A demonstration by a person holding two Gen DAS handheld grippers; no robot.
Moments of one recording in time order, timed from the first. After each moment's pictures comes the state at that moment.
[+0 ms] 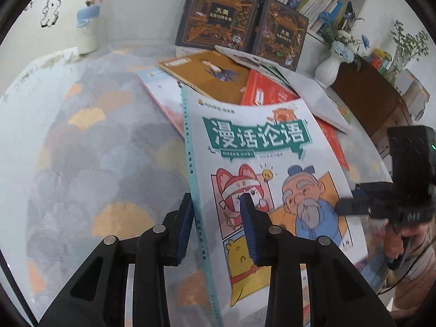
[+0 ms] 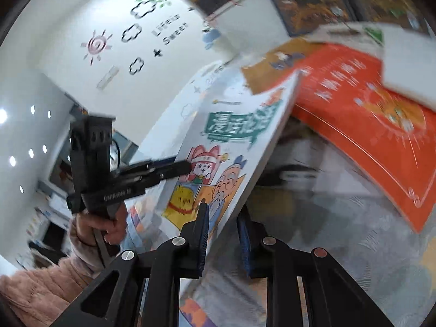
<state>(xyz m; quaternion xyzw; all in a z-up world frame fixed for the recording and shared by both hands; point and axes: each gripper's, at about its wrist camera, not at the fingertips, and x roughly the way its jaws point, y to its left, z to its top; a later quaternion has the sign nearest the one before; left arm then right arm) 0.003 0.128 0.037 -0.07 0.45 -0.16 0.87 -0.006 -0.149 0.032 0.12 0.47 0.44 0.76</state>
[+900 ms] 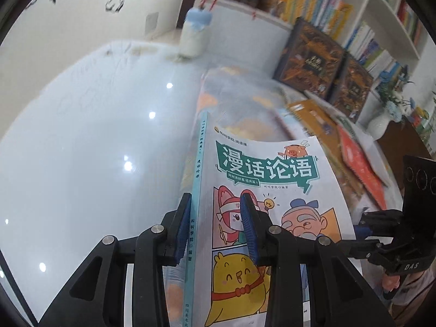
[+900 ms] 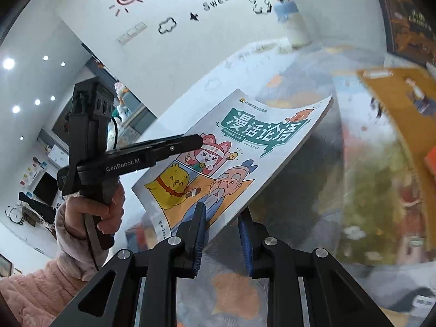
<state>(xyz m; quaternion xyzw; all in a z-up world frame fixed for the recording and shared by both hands) 0.011 0.288 0.024 -0.14 0.43 -0.03 0.89 0.013 0.038 0.022 0.02 0.48 0.50 0.72</state>
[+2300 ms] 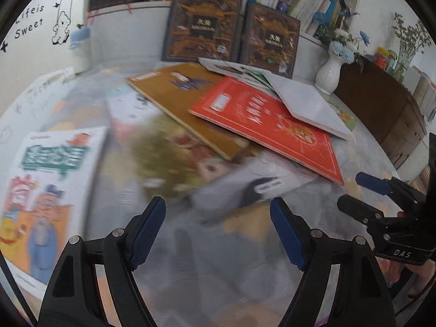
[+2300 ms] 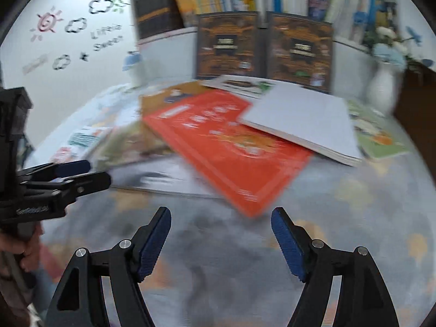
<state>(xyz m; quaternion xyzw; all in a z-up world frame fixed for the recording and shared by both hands) 0.003 0.035 0.026 -0.05 0.41 -0.12 0.90 -0.027 -0.211 0.034 -0.05 0.39 0.16 0.91</state>
